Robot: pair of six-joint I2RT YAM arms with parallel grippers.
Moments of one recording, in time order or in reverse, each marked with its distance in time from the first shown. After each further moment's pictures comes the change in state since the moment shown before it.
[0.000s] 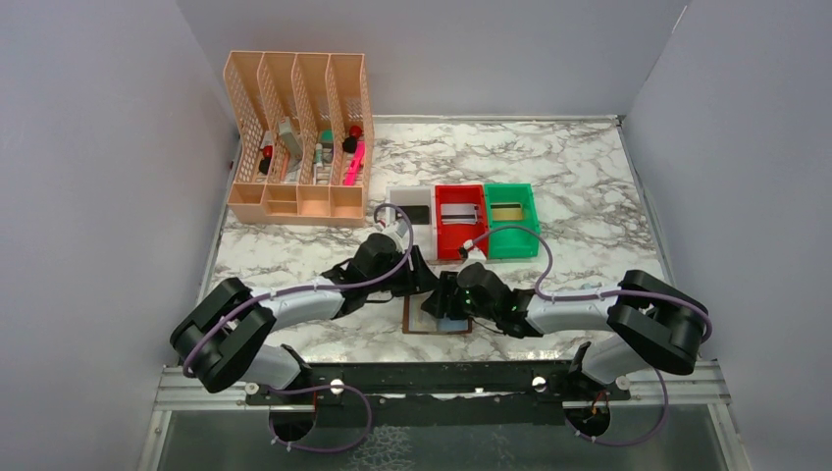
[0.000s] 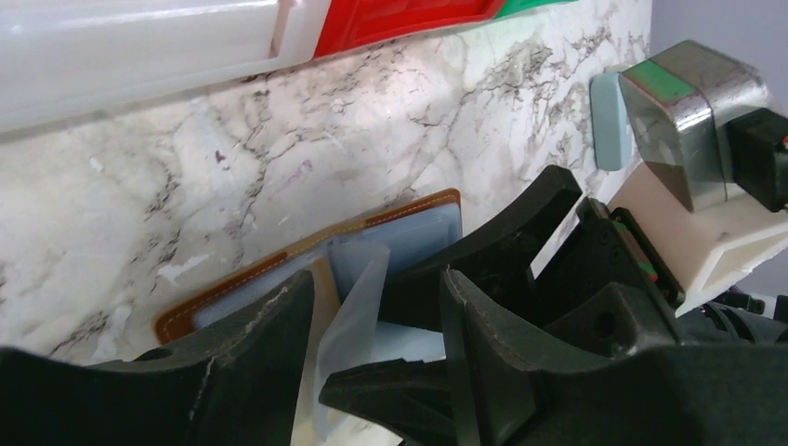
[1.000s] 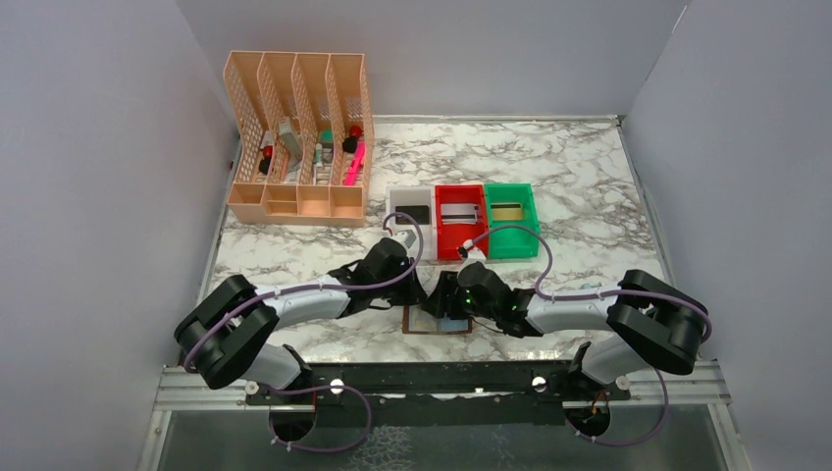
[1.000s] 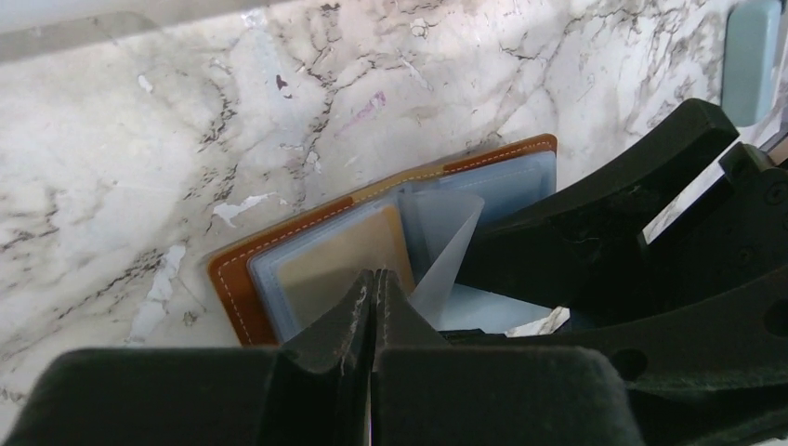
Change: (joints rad) left arm -0.044 -0.019 0.027 -0.231 -0.083 0.079; right arm 0.000 0.002 0.000 0.004 -0.014 0.005
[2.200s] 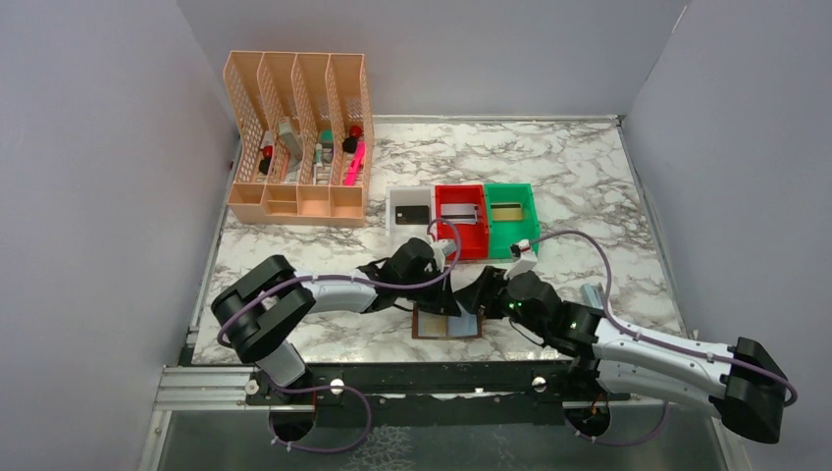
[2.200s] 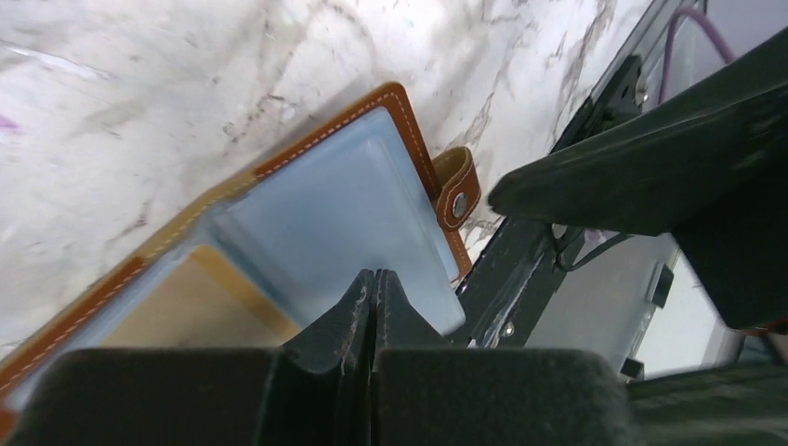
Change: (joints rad) left arm -0.095 0.193 0.126 0.138 0.256 0.058; right arm 0.000 -0.590 -0.108 -0.352 0.179 0.032
